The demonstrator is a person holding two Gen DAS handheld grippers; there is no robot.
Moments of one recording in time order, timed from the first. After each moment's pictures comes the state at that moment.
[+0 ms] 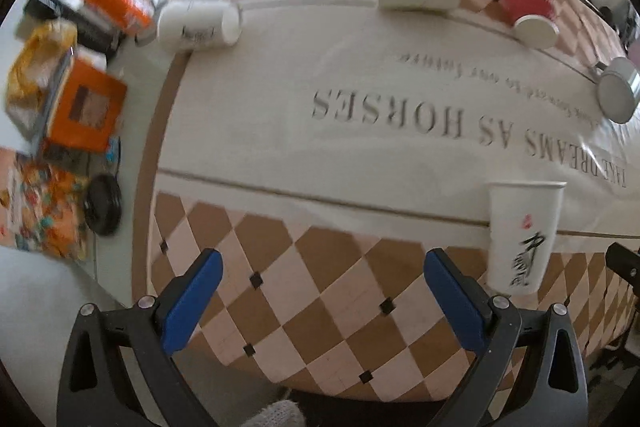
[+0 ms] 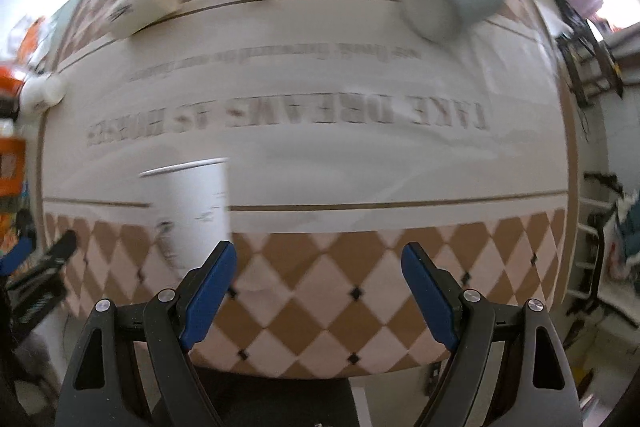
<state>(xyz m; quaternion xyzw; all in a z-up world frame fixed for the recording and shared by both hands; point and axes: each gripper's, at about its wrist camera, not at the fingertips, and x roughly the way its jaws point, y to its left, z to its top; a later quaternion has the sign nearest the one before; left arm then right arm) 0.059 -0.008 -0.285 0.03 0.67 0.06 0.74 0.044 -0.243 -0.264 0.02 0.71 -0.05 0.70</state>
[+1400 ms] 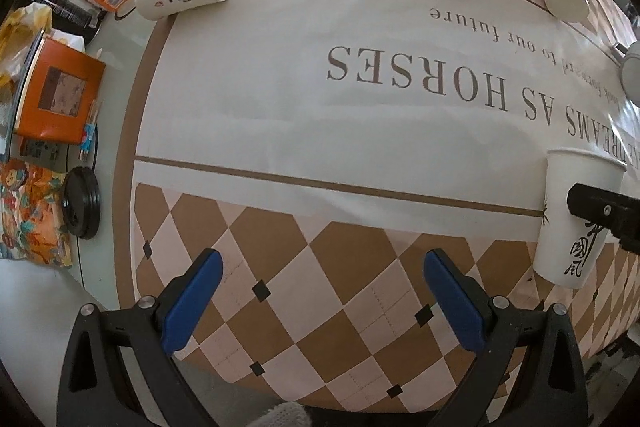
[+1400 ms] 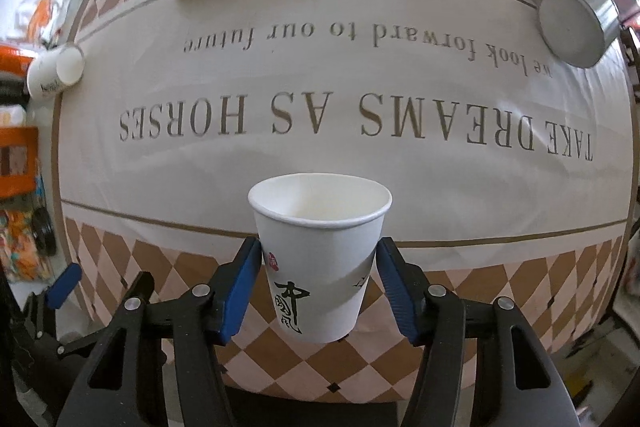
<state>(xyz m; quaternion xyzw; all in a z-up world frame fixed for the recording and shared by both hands) 0.078 0.013 -0.339 0.04 0.70 0.05 0.71 0.097 -0.184 -0.321 0.06 0.74 -0.01 0.67</state>
